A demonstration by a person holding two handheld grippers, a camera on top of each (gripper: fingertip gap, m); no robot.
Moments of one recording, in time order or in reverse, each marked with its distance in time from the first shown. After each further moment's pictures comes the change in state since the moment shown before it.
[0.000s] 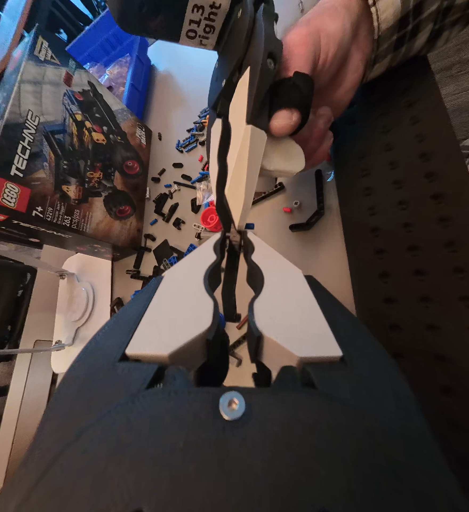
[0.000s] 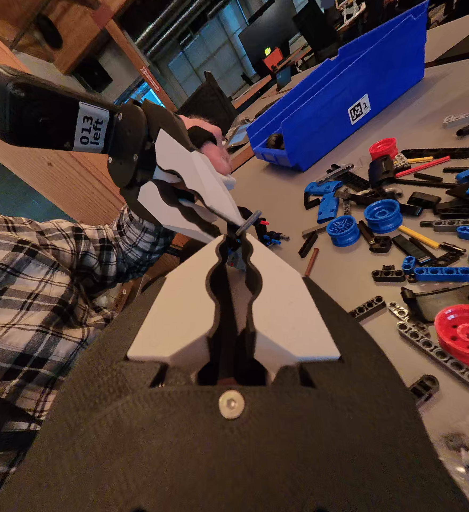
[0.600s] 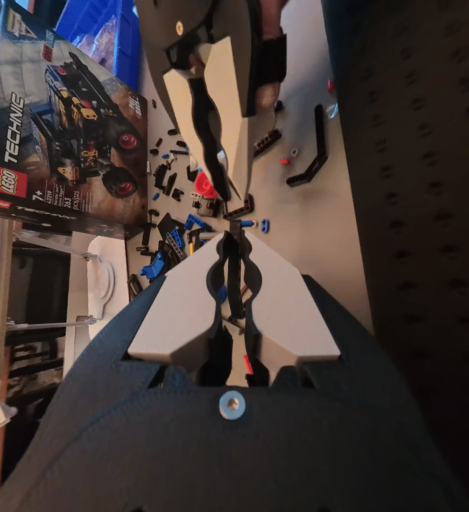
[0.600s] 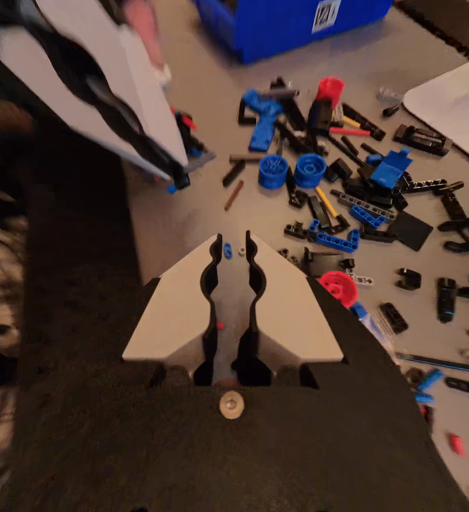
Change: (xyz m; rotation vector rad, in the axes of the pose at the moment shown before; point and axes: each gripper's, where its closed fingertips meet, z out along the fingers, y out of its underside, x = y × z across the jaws) left arm 0.018 0.033 0.000 -0.116 -0.080 0.148; right arm 0.055 0.043 -0.011 -0.477 0.336 -0.498
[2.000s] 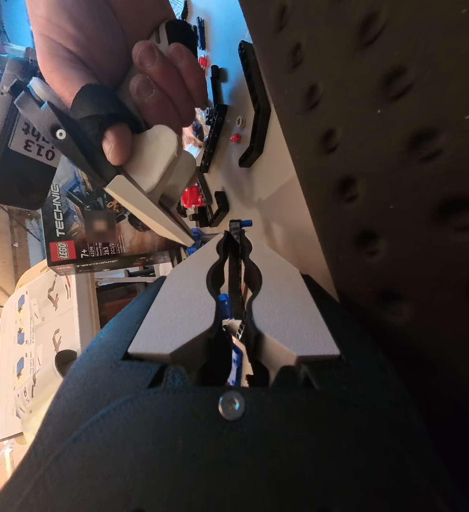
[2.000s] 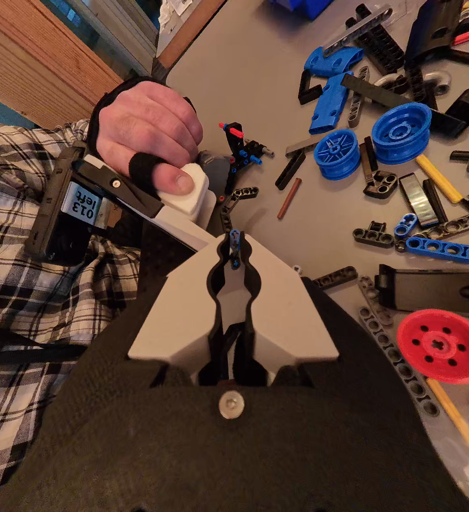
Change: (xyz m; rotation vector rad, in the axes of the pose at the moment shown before) left arm 0.044 0.009 0.037 -0.064 -0.218 0.463; right arm -0.022 -0.011 0.022 -0.009 -0.466 0.421
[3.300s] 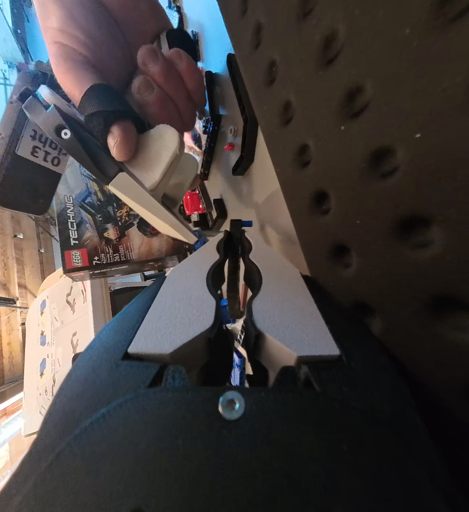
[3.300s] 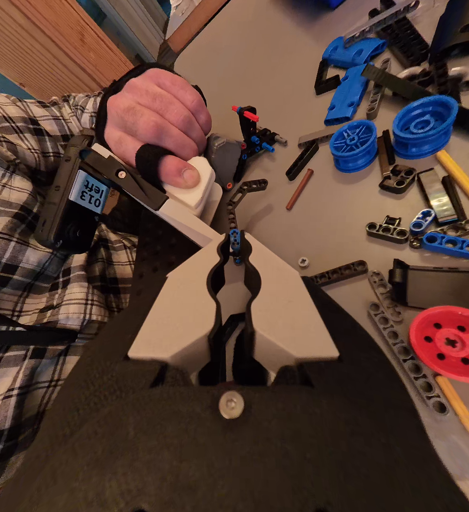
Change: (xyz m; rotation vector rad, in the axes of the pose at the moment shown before) left arm 0.009 -0.004 0.003 0.001 -0.042 0.054; right arm -0.005 0.011 0.000 -0.011 -0.009 -0.077
